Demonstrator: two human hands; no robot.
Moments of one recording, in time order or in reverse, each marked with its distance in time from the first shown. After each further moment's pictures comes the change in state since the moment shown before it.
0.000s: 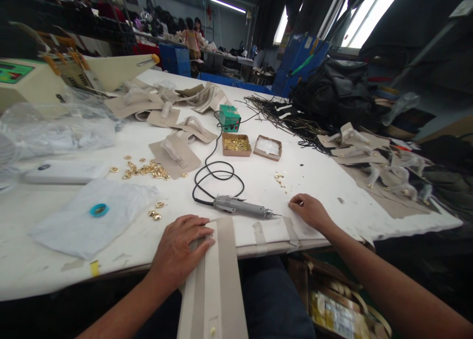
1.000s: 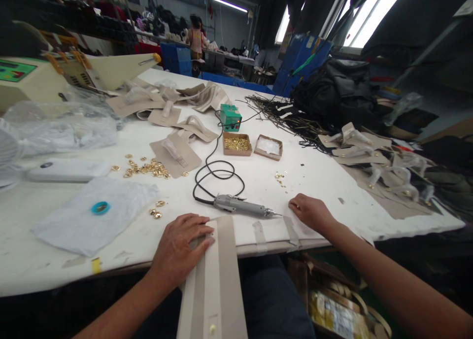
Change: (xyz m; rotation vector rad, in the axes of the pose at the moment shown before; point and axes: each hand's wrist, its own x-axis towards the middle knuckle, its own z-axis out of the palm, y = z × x) left_hand -0.001 -0.001 0.000 -0.010 -0.014 -0.013; right_hand -0.005 -0.007 -0.011 -0.337 -0.041 -0.317
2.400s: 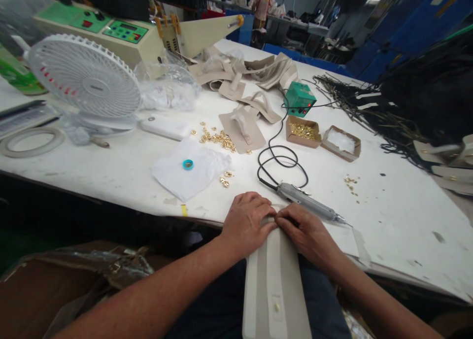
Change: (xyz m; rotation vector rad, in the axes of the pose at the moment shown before) left_hand -0.013 0.016 -0.005 -0.122 -0.026 -0.075; right_hand -0.004 -0.227 0.000 0.750 -0.119 -0.262
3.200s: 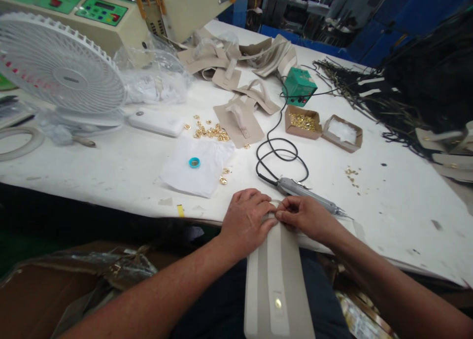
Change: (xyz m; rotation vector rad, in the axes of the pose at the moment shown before) left_hand 0.001 0.000 -0.001 0.004 -0.031 -0.015; right_hand 0.028 0.000 -0.015 0.297 -0.240 0.425
